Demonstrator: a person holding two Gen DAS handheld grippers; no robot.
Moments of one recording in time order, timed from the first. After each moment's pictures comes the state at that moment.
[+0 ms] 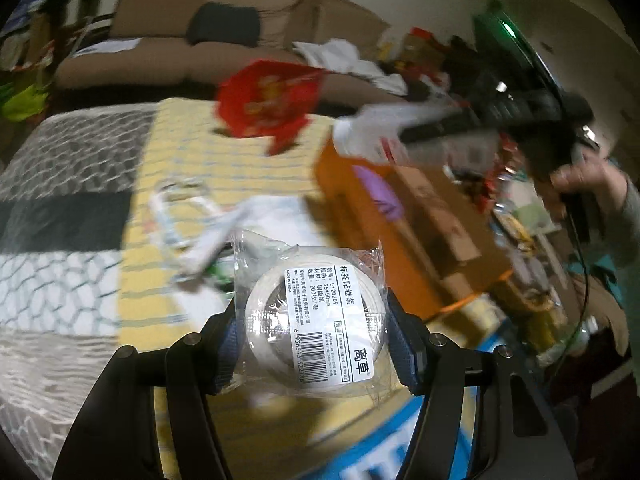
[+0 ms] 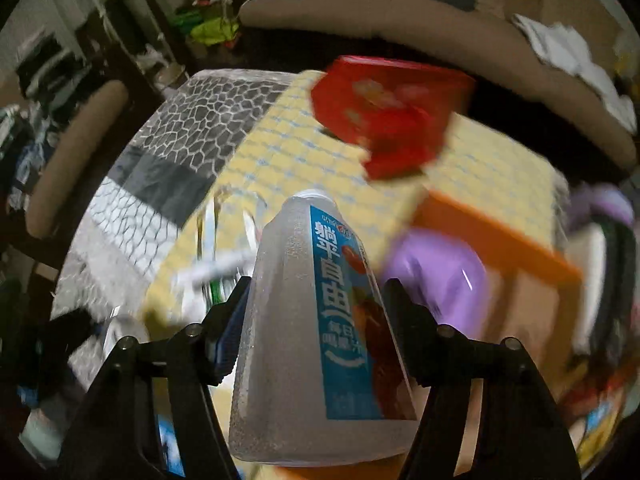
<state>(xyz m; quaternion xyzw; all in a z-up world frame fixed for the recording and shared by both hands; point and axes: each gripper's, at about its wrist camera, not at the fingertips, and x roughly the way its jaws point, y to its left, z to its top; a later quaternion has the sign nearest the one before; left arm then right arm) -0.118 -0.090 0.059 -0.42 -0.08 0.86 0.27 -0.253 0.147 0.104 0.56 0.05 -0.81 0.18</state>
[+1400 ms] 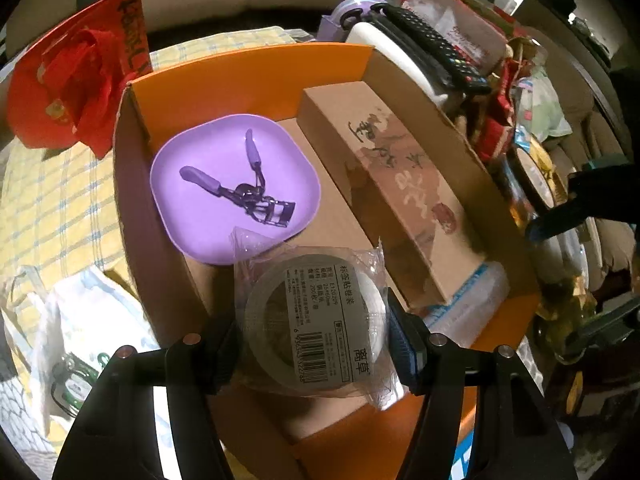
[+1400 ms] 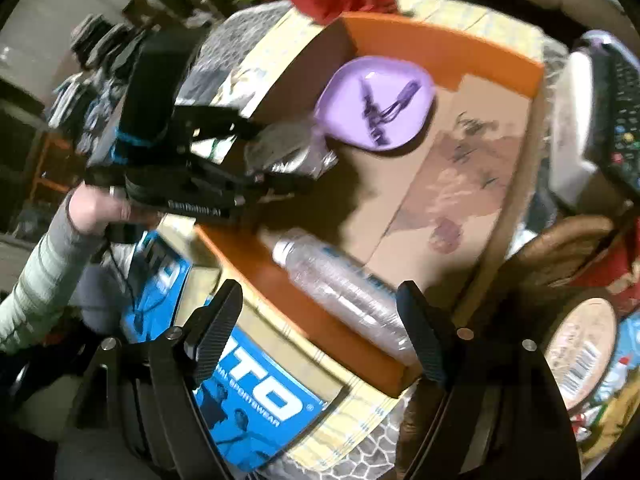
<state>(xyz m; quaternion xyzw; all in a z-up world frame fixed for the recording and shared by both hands) -0.220 0.137 0.023 -0.56 0.06 0.77 0.30 -0.179 0.307 0.067 0.63 0.00 -0.73 0.28</state>
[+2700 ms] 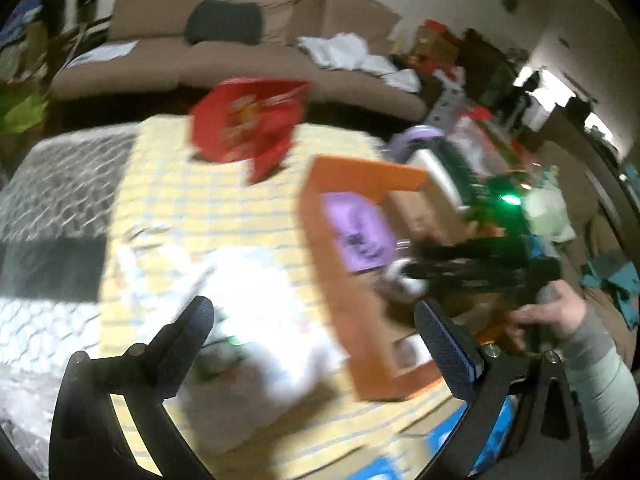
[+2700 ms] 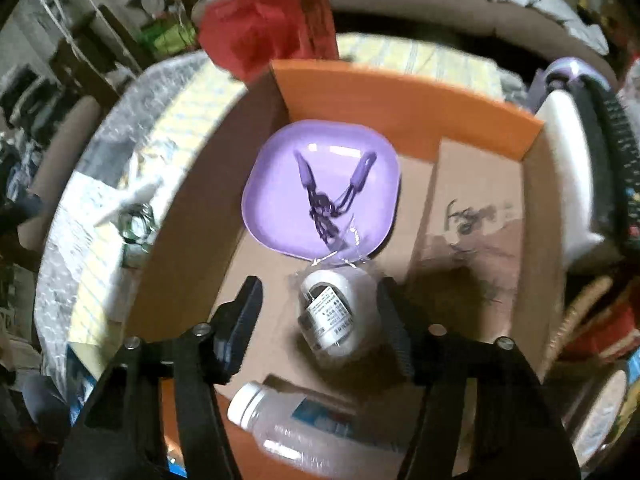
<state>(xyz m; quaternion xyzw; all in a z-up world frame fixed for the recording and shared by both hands) -0.177 -0.049 0.092 -0.45 -0.08 0.87 0.21 -0.248 0.248 0.008 0.58 0.02 -0.80 0.16</state>
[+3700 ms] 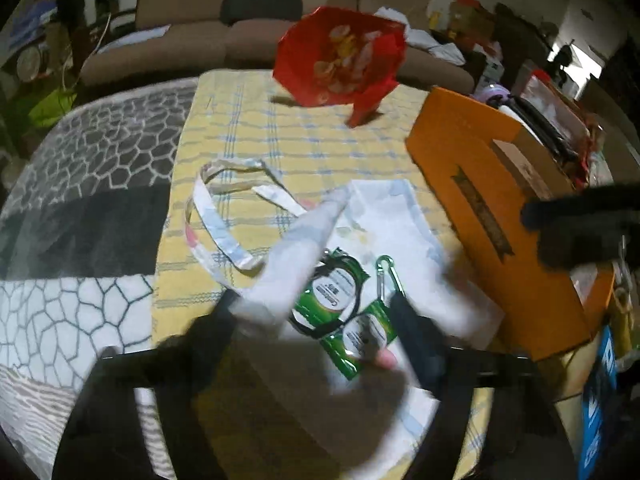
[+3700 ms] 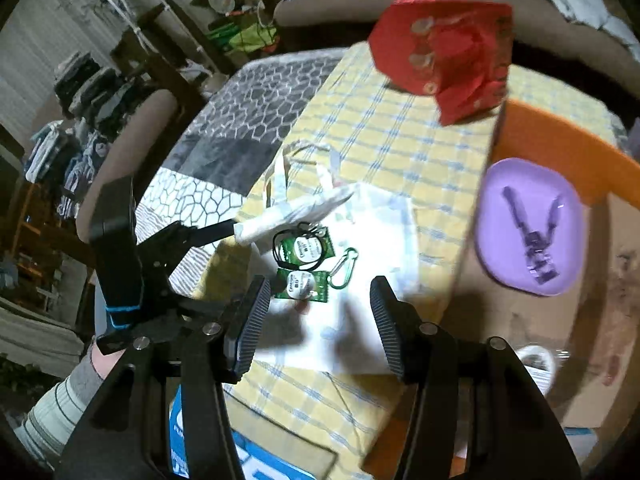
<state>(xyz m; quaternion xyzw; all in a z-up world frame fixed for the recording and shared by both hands) -0.201 -0.102 -0.016 -0.46 -0.02 0.87 0.16 -0.219 0.090 0.032 0.56 -0.03 -0.79 0.26</state>
